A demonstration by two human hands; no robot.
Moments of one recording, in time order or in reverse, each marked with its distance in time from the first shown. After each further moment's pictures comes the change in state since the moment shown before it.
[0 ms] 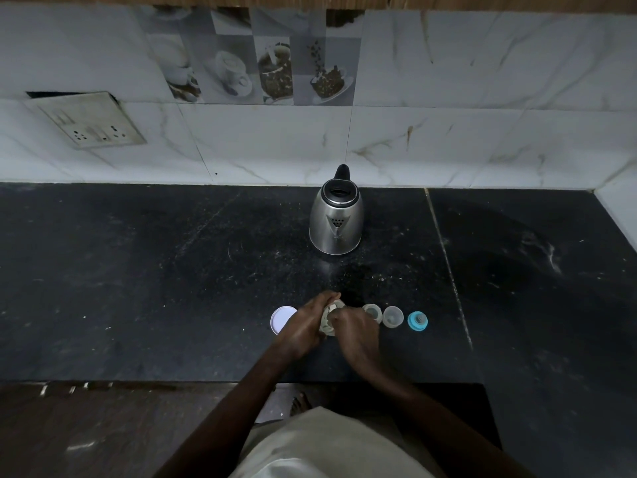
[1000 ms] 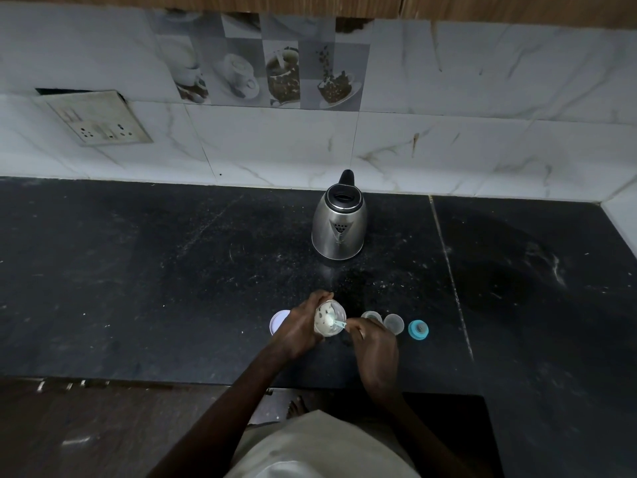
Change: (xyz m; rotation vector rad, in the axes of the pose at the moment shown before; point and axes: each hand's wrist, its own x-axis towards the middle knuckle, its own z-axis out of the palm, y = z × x) left_hand 0.004 -0.001 -0.009 -0.047 0.063 -0.083; right_hand -0.028 0.035 0.015 0.337 0.367 0.122
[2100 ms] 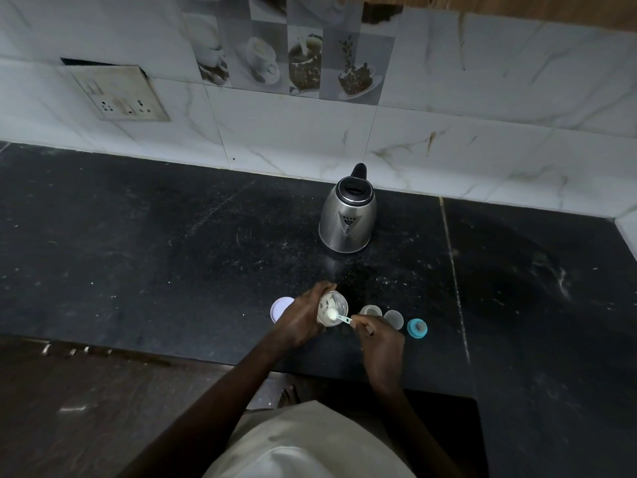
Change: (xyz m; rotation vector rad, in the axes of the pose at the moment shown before) left_hand -0.005 0.011 0.003 0.070 0.050 -0.013; right_hand -0.007 0.007 -0.017 0.248 0.013 -0.018
